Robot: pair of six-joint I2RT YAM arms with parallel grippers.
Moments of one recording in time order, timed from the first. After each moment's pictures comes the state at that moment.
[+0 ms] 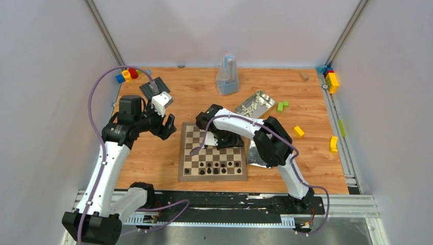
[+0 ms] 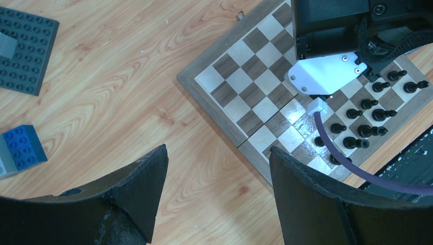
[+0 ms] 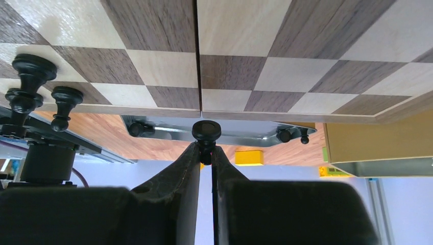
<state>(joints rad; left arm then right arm) -0.12 0.95 1.04 -0.80 0.47 0.37 0.93 2.21 1.81 -1.46 0.23 -0.67</state>
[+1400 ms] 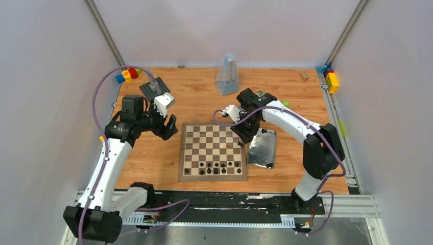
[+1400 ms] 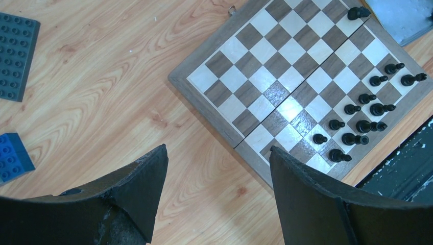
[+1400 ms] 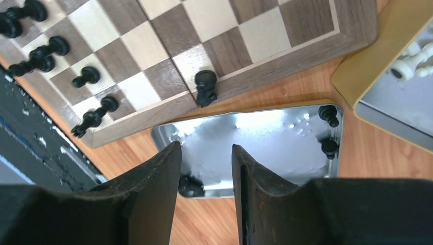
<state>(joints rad) -0.12 0.98 1.02 -0.79 0.50 0.40 0.64 1.73 1.42 -1.05 -0.23 -0.51</state>
